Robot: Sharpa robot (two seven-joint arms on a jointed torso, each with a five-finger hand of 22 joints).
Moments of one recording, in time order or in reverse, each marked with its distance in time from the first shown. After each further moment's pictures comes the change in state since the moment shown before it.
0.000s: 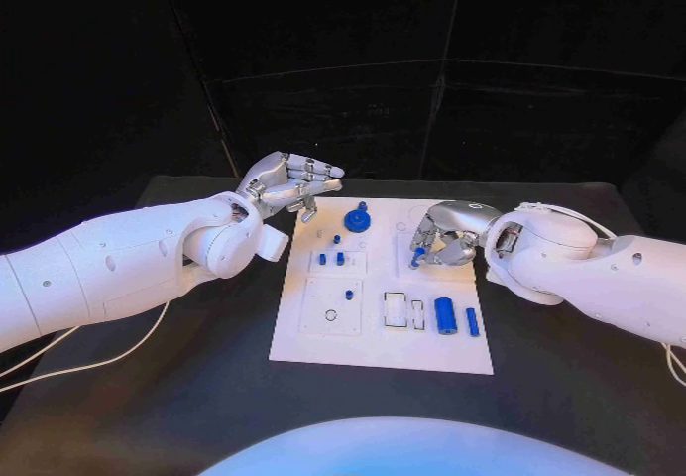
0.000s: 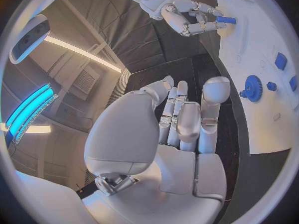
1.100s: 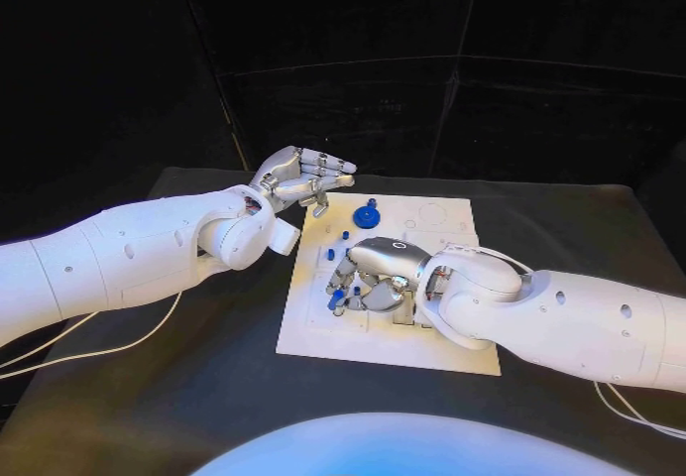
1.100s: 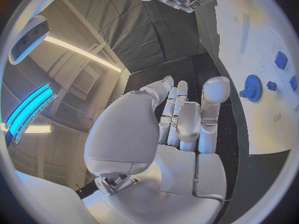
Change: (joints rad) left arm 0.000 0.014 0.000 -0.014 0.000 0.001 0.000; left_hand 0.000 0.000 0.000 0.000 0.000 0.000 0.000 0.000 0.000 0.000 0.000 0.000 0.000 0.000 0.000 0.000 0.000 0.000 0.000 0.000 0.000 0.000; right arm -0.079 0.213 -0.037 0.080 0.030 -0.108 0.145; right_hand 0.000 0.000 0.011 -0.006 0.010 0.001 0.002 -0.006 -0.002 0.000 0.000 -0.011 0.000 0.000 0.000 0.005 0.007 0.000 0.000 0.000 0.000 0.000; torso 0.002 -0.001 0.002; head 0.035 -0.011
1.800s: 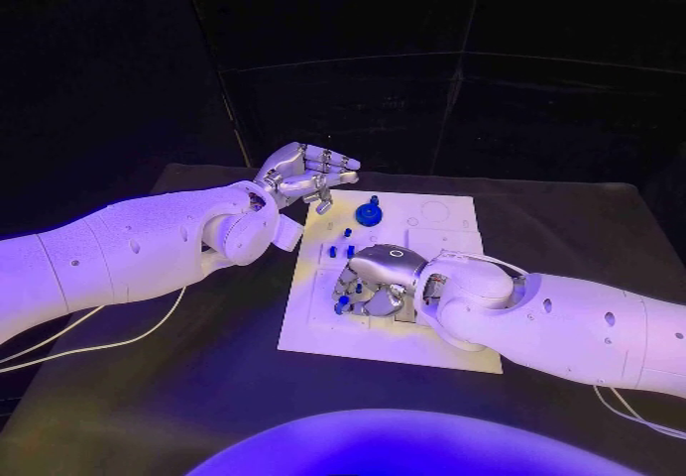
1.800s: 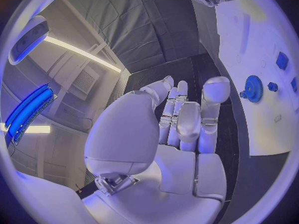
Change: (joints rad) left arm 0.000 0.005 0.000 -0.006 0.000 0.001 0.000; left_hand 0.000 0.000 0.000 0.000 0.000 0.000 0.000 0.000 0.000 0.000 0.000 0.000 0.000 0.000 0.000 0.000 0.000 0.000 0.000 0.000 0.000 0.000; right arm -0.023 0.032 -0.015 -0.056 -0.092 0.025 -0.013; right_hand 0.000 0.000 0.000 0.000 0.000 -0.003 0.001 -0.005 -0.001 0.000 0.000 0.000 0.000 0.000 0.000 0.000 -0.001 0.000 0.000 0.000 0.000 -0.003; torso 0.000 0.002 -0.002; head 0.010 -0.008
